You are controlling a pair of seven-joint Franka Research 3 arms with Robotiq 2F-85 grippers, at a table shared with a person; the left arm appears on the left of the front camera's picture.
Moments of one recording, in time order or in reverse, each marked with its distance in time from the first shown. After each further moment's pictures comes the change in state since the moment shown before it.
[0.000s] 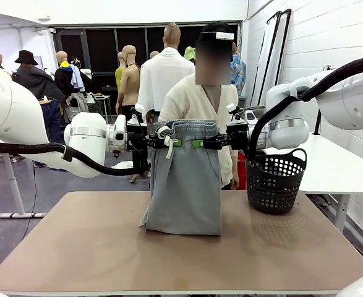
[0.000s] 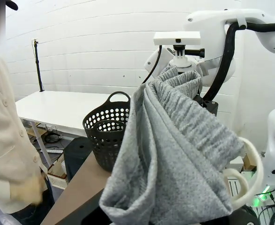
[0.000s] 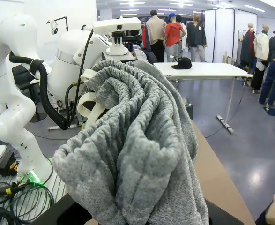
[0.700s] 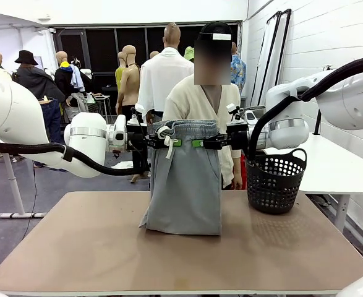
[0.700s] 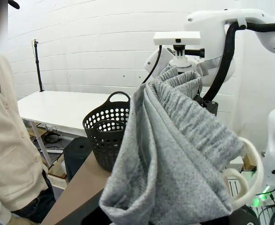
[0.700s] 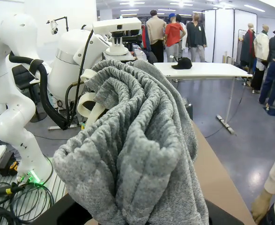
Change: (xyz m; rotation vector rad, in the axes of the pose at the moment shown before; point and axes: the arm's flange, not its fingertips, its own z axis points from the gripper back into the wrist) left arm 0.000 0.000 0.000 0.000 0.000 0.000; right arm 0.000 0.000 0.000 0.000 0.000 0.000
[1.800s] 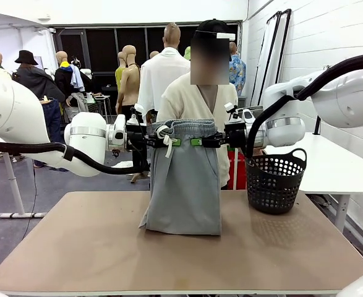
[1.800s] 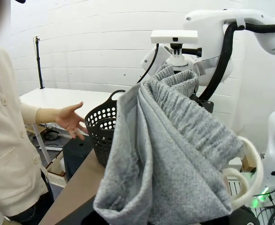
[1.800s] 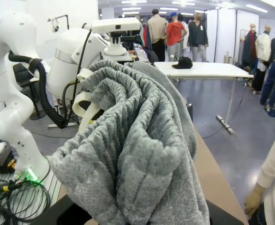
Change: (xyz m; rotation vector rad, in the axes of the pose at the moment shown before) left arm 0.000 0.012 0.003 -0.001 0.004 0.027; right arm 0.005 -0.021 -0.007 0.014 0.009 0.013
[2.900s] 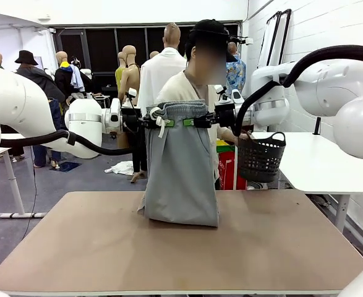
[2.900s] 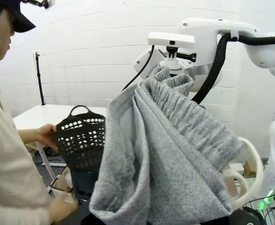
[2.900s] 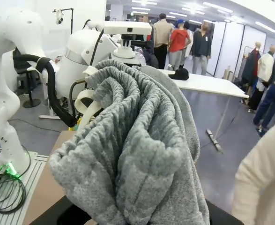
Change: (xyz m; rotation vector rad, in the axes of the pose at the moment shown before) left arm 0.052 0.072 0.018 -0.039 -0.057 -0.049; right arm 0.068 -0.069 -0.021 0.019 0.002 0.149
